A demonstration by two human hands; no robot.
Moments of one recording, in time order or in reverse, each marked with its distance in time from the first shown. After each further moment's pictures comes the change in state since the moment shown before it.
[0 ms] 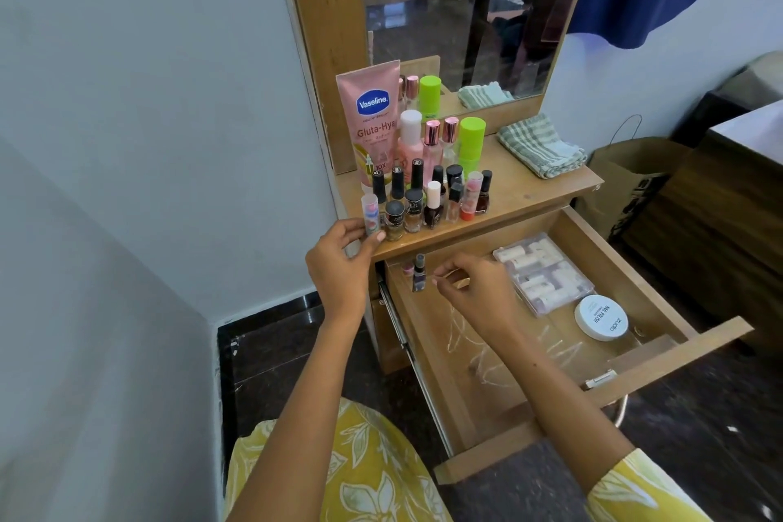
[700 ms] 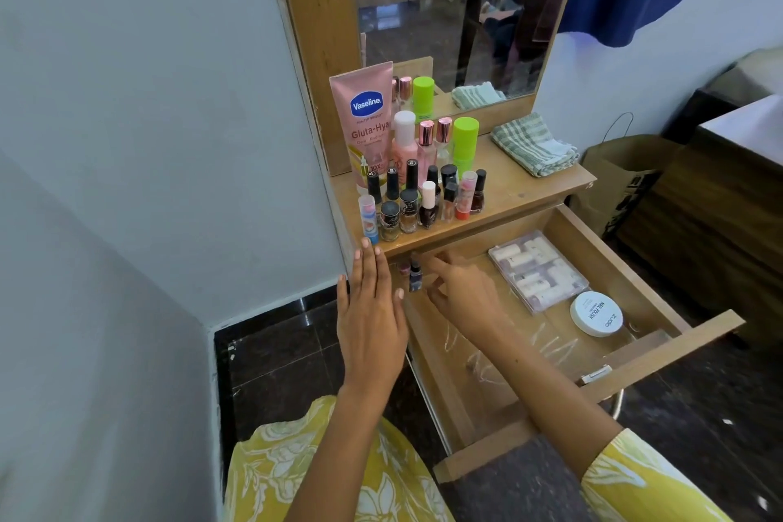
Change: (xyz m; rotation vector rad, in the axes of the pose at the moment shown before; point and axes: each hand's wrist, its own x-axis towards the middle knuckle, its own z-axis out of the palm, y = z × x) left_hand -0.067 -0.013 0.001 0.738 -0.345 0.221; right_hand 0.005 -0.001 0.012 -0.352 -0.192 -0.079
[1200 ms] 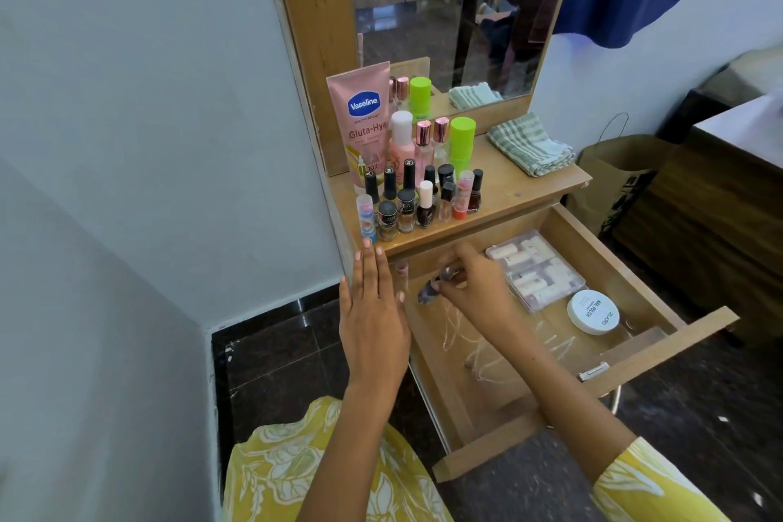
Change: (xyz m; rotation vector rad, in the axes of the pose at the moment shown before) left_hand 0.001 0.006 0.002 0.083 -0.067 -0.055; right_hand -0.008 0.007 -0.015 0.360 0.139 0.174
